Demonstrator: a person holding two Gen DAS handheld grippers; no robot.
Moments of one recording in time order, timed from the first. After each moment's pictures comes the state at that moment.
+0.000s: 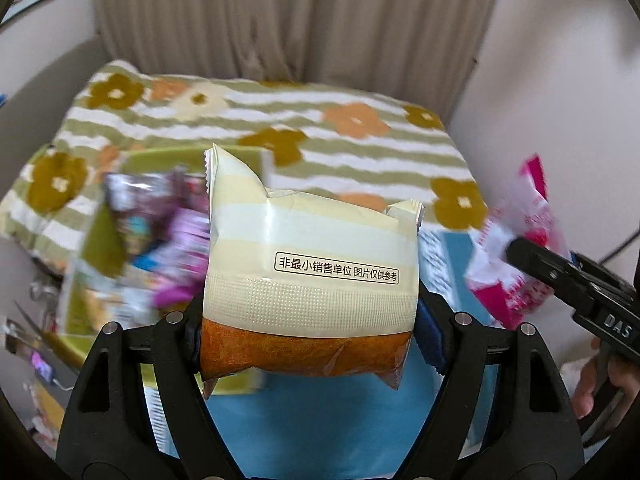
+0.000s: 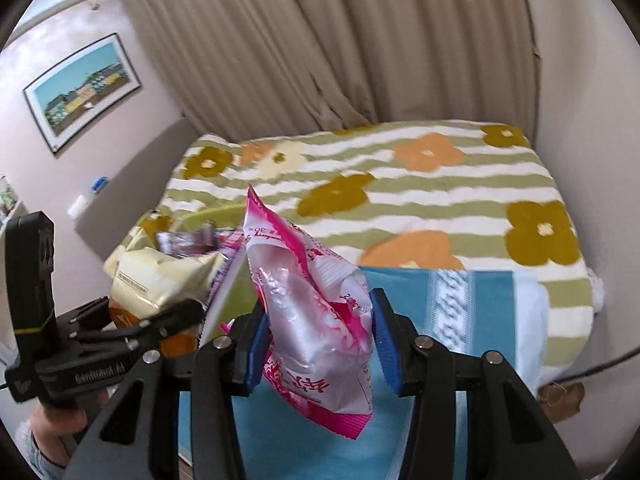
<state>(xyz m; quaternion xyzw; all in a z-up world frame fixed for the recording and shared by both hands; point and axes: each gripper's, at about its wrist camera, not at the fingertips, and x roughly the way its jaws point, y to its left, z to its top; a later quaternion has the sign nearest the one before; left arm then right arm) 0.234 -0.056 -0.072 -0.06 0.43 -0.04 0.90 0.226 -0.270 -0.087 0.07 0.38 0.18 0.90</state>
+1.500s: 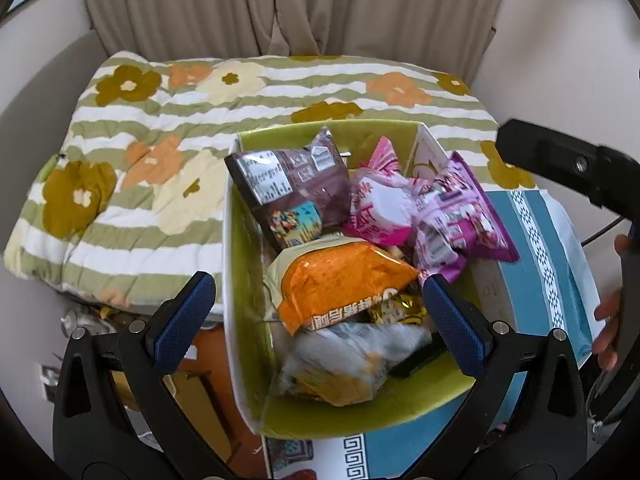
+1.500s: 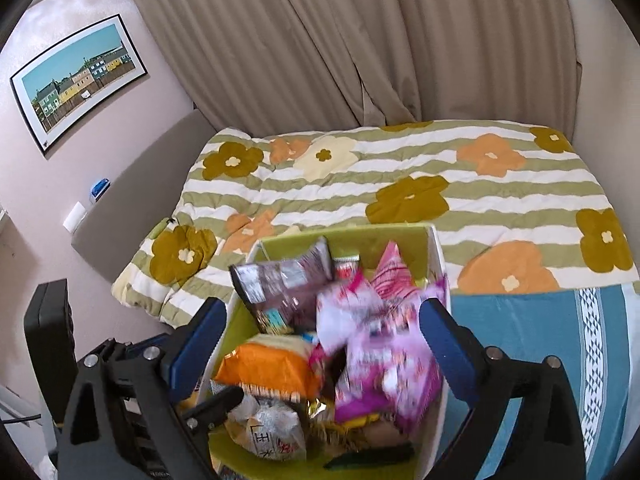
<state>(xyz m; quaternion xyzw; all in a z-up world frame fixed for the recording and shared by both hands) 0.274 0.159 -0.120 0.00 0.48 -0.07 0.88 0.292 -0.016 -0.098 0.08 0.40 0.17 0.90</state>
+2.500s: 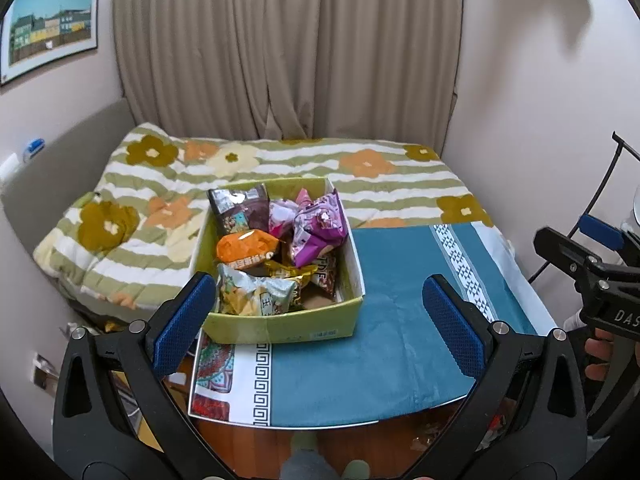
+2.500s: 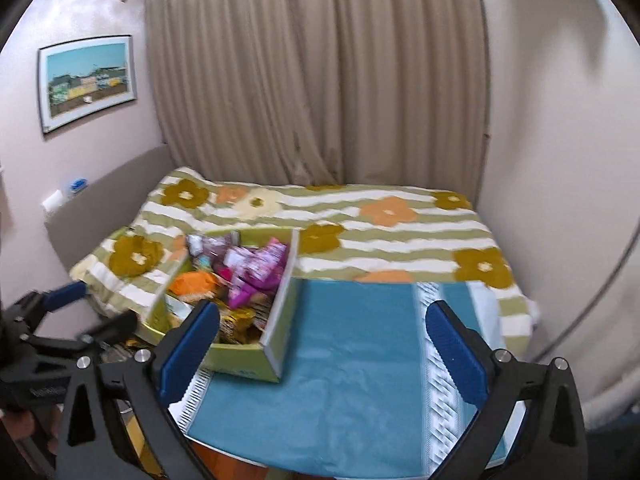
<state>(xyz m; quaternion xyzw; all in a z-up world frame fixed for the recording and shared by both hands) 0.041 0.046 -0.024 0.00 0.32 -0.05 0.95 0.045 -0.150 -0.034 -0.01 0.28 0.04 0.96</state>
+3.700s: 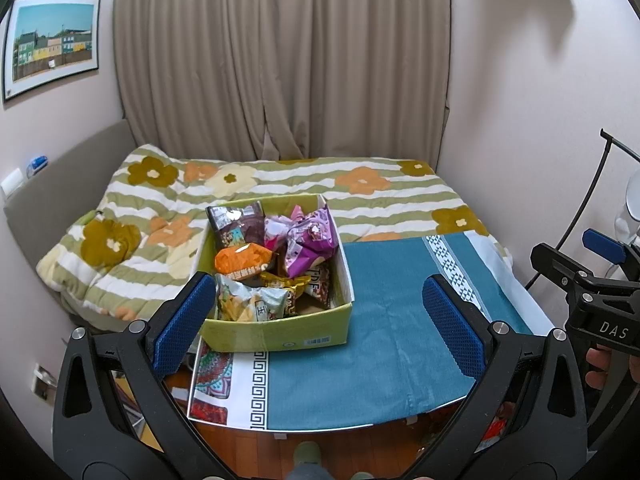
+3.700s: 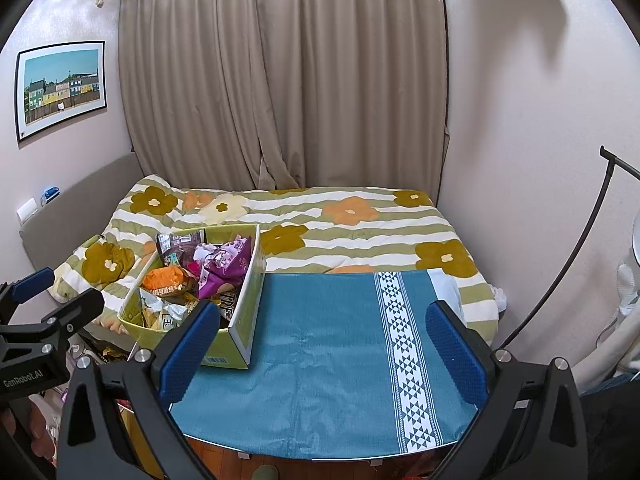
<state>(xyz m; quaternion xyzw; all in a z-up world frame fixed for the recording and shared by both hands) 0.016 0.028 -0.021 0.01 0.28 -0.06 0.96 0.010 -0.165 -0.042 0.00 0.27 -0.01 0.96</state>
